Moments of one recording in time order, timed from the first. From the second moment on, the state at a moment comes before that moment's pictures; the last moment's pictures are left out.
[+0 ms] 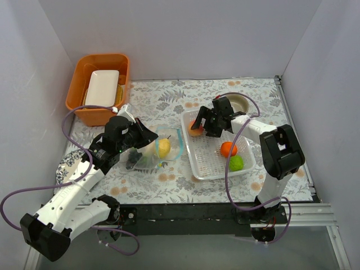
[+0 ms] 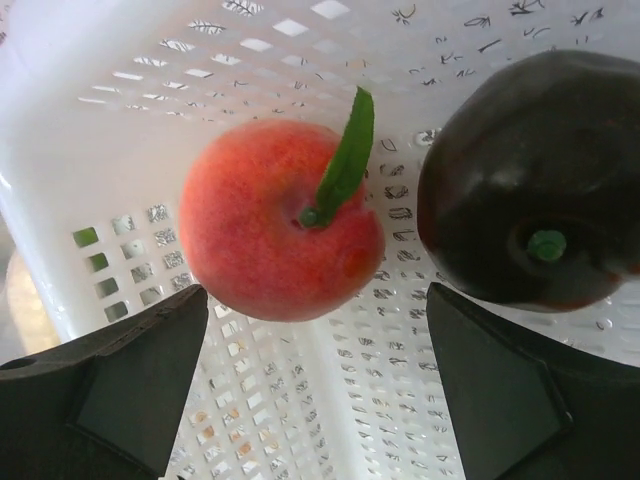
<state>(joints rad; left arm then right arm) -0.50 0.92 0.88 -0.42 0.10 -0.82 0.45 1.79 1.15 -0.24 -0.22 0.73</state>
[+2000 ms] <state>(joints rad) -0.50 0.97 0.86 -0.40 0.16 -0.81 0.73 1.37 0.96 -0.18 -0.41 0.58</state>
